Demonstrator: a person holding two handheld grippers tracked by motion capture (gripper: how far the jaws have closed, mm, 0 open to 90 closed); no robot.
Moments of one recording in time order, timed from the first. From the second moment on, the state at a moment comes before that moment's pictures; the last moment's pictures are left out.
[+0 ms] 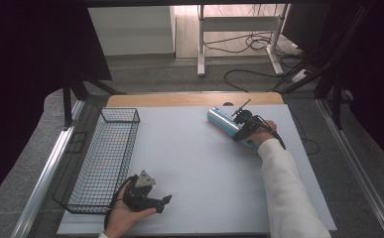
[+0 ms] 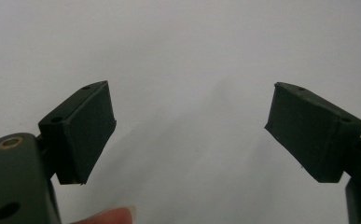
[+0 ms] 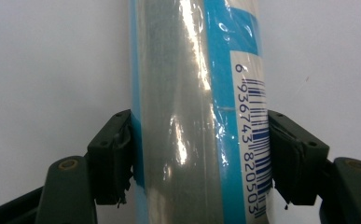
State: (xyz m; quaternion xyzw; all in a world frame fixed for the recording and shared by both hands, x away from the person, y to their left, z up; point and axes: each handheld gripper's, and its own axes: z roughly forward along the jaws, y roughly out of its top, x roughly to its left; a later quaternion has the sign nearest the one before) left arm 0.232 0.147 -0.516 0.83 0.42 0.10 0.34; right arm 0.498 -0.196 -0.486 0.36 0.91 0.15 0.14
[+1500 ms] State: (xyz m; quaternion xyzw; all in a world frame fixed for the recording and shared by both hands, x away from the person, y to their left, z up) left arm 0.233 0.150 -0.513 0.82 0.43 0.09 0.36; right arm 0.413 -0.173 -0.426 0.44 0.85 0.30 -0.03
